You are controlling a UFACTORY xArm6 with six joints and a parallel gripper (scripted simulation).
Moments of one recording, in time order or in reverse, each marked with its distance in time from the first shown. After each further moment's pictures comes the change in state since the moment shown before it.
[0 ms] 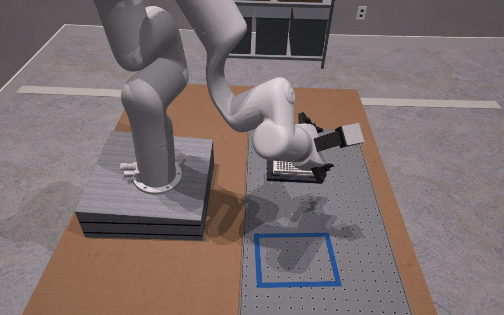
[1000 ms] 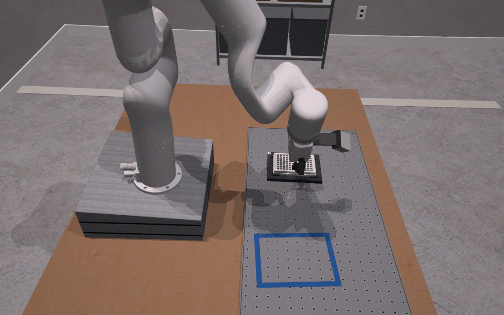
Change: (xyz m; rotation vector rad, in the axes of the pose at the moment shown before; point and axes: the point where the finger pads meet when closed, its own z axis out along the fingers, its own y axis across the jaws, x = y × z) arm -0.083 -0.024 0.052 -0.198 -0.541 0.193
